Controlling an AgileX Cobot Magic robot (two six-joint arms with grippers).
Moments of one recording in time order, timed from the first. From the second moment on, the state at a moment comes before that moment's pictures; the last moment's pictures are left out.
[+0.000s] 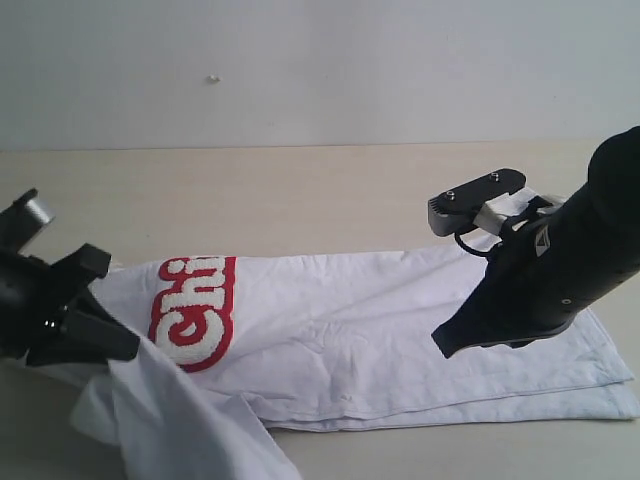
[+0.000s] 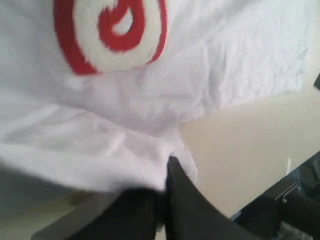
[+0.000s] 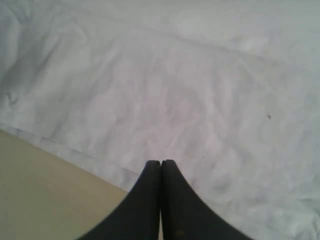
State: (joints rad) left arm -0.07 1.55 -0.71 -1.00 0.91 0.57; right arm 0.31 1.54 -0.79 0.05 0.59 -0.08
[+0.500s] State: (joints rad) left arm -0.07 1.73 -0.82 -1.23 0.64 0.77; right arm 0.31 1.54 -0.79 0.05 0.60 -0.08
